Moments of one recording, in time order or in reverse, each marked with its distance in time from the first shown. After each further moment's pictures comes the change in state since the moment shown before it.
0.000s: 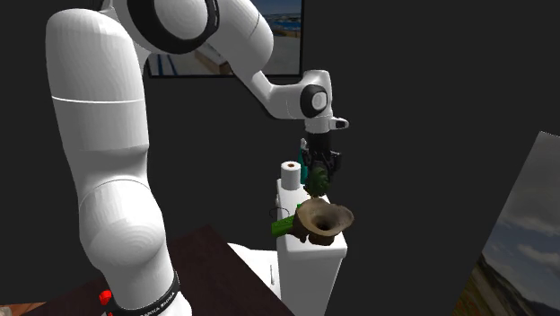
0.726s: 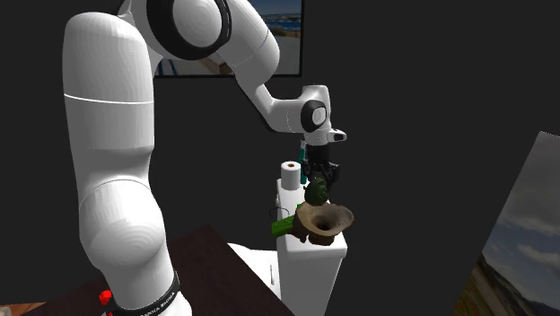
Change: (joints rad) arm 0.003 0.066 -0.005 -0.030 -0.027 0.093 0.031
